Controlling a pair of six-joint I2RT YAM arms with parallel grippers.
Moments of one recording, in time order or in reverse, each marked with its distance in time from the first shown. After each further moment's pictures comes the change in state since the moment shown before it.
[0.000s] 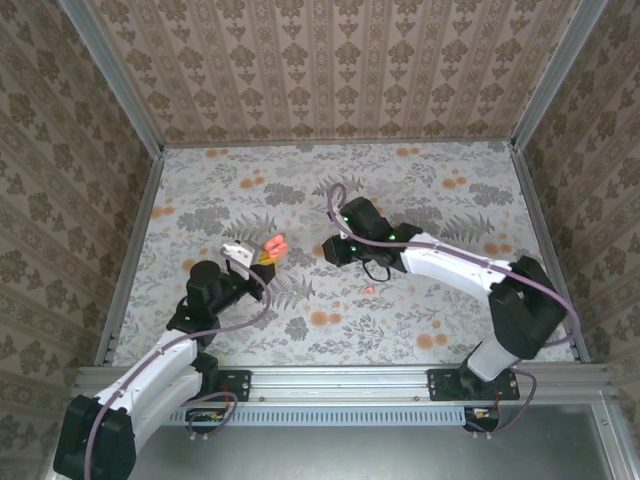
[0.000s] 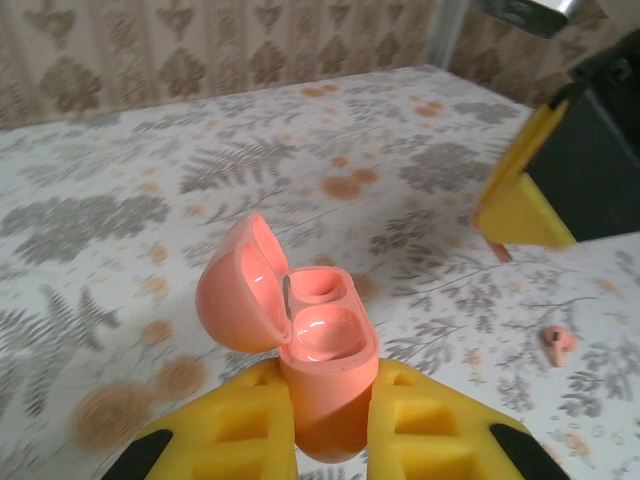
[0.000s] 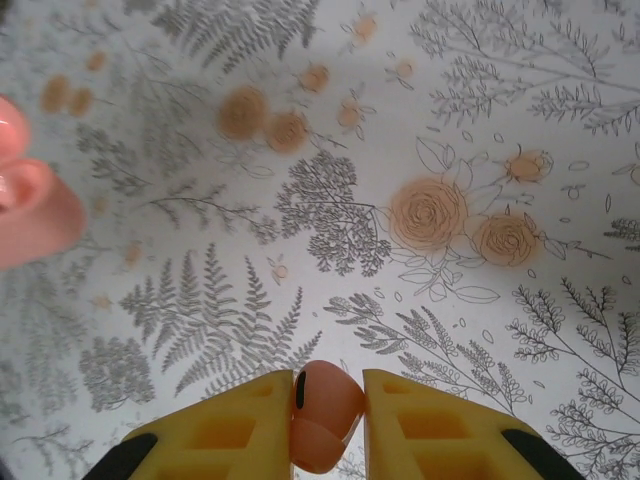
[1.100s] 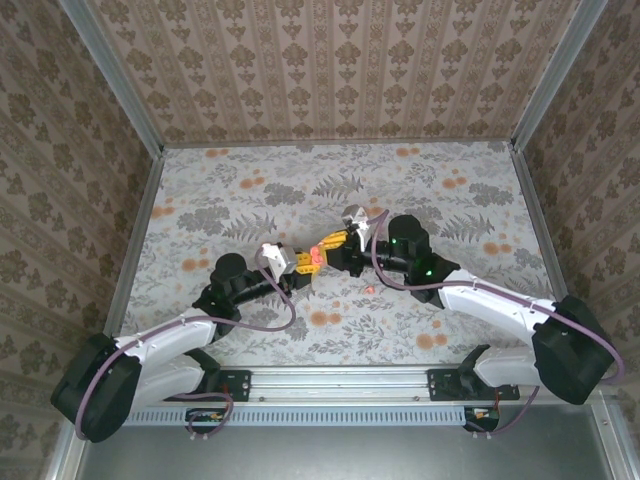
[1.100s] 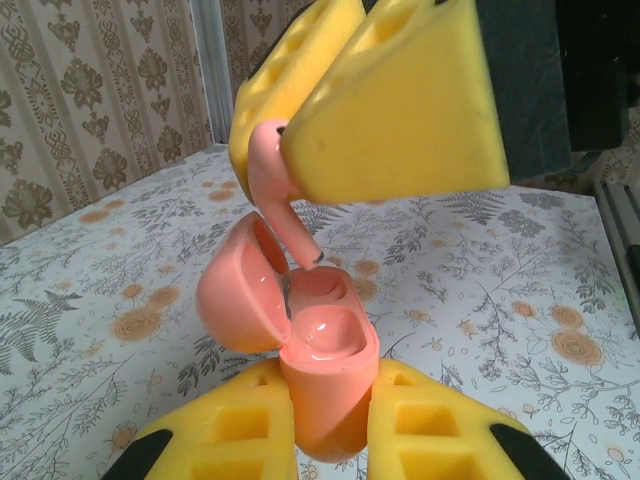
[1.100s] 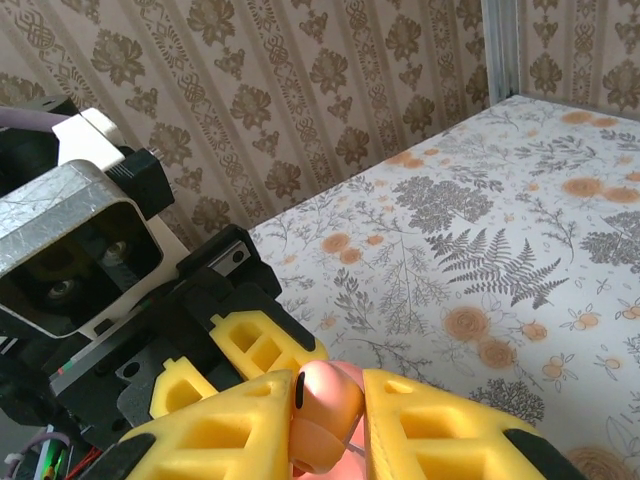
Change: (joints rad) left arm -0.233 0.294 0.089 0.348 0.181 0.106; right arm -0.024 -0.277 -0.358 0.682 -0.345 -0.189
